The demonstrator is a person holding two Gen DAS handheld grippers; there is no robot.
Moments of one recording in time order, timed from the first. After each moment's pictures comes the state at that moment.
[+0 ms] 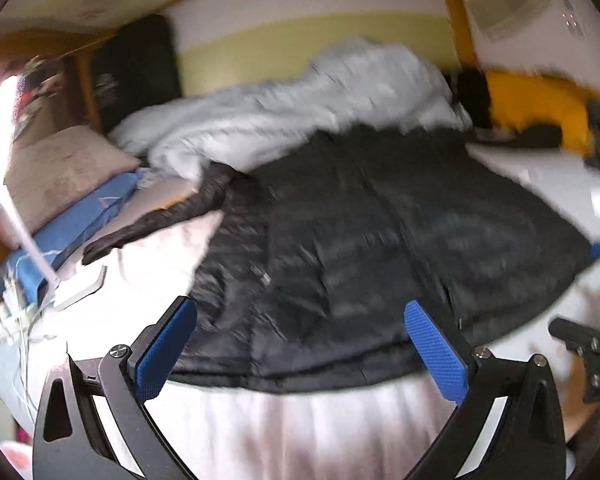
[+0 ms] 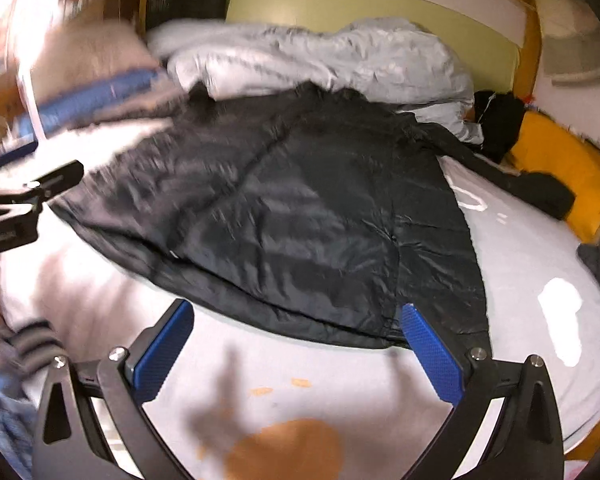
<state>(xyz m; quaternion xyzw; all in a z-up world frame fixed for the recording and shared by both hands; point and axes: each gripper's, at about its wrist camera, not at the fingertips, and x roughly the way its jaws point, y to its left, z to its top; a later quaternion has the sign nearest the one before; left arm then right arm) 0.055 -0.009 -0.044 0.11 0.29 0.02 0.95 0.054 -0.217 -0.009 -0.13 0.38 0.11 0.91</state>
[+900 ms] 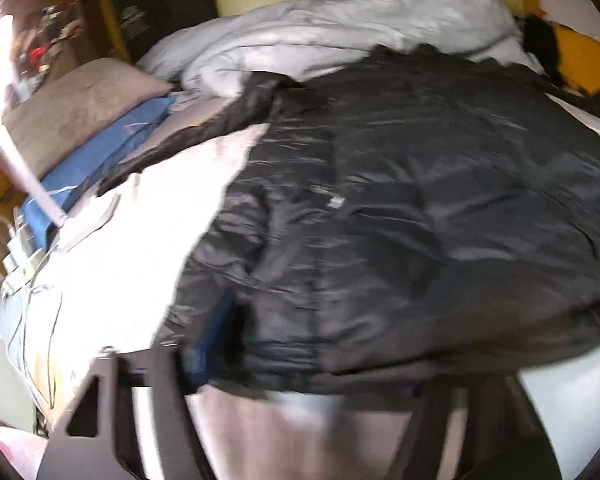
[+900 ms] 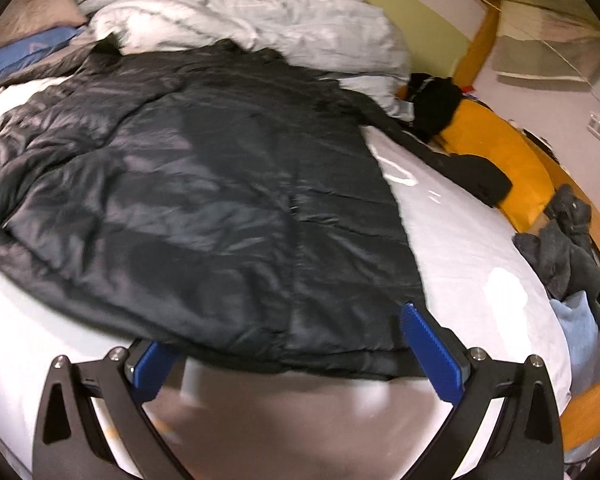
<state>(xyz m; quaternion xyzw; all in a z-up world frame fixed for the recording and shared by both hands) 0.121 0.046 -0.110 0.07 0.38 0.13 0.91 0.105 -0.253 -0.040 -0.19 0.40 -0.06 0.90</state>
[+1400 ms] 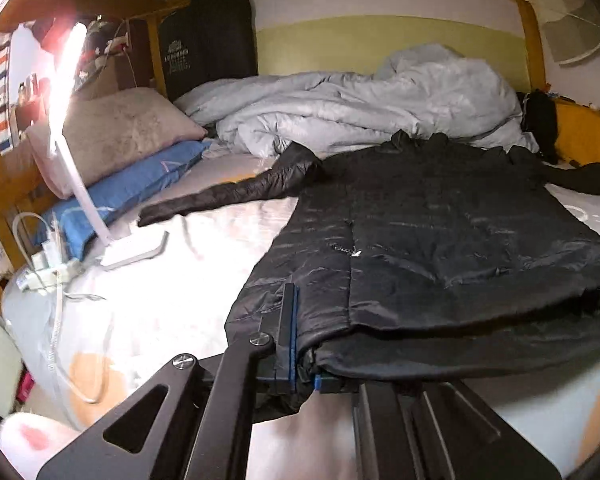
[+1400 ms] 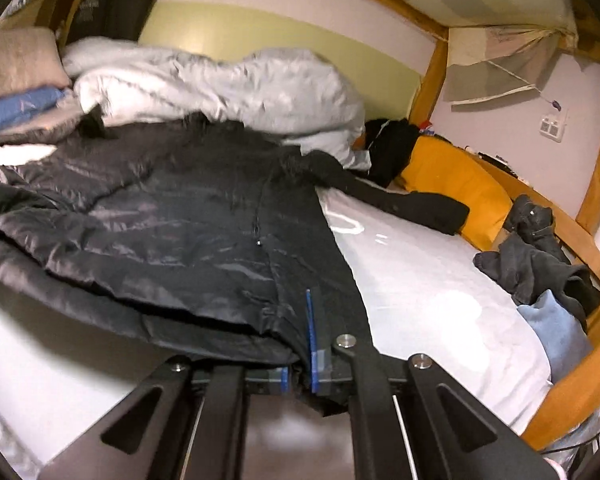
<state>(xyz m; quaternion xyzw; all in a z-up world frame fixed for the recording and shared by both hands) 0.041 0.059 -0.023 0.03 0.28 0.13 0.95 0.050 -0.263 0.022 -0.16 0.29 -0.07 0.94</state>
